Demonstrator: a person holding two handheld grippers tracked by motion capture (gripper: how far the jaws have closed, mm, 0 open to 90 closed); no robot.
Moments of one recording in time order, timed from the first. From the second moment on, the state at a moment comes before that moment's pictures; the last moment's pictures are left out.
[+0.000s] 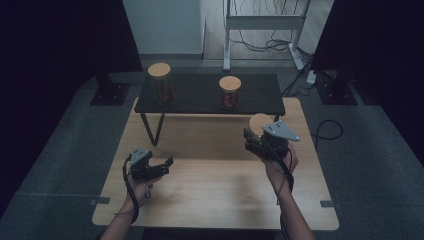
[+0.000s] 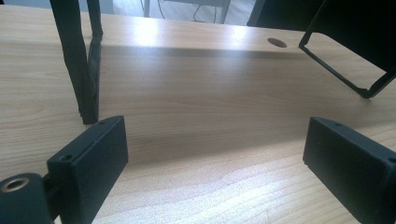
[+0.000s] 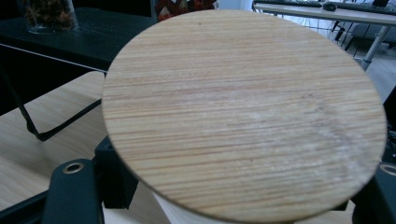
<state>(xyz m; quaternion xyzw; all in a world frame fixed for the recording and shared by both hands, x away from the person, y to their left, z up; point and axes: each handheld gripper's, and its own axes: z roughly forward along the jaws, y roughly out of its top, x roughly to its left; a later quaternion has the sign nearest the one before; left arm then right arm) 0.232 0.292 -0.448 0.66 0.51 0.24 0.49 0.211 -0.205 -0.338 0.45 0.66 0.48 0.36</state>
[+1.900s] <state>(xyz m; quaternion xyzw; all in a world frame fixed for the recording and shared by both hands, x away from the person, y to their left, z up) 0.233 0.295 -0.449 0.66 0.52 0.24 0.49 0.231 -0.201 -0.317 0.45 0.66 0.47 0.38</state>
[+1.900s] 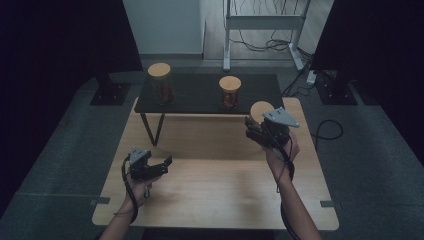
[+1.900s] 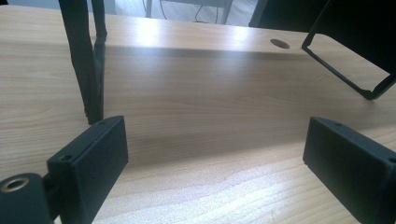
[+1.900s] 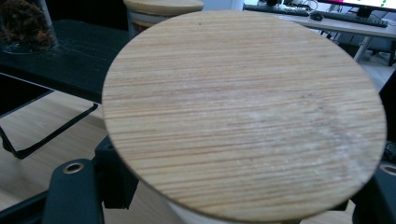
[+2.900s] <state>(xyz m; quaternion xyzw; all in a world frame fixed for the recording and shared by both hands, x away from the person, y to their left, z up) 0.232 0.296 -0.449 0.66 0.52 0.24 0.49 0.238 -0.201 -0.305 0.46 0.65 0.47 0.39</state>
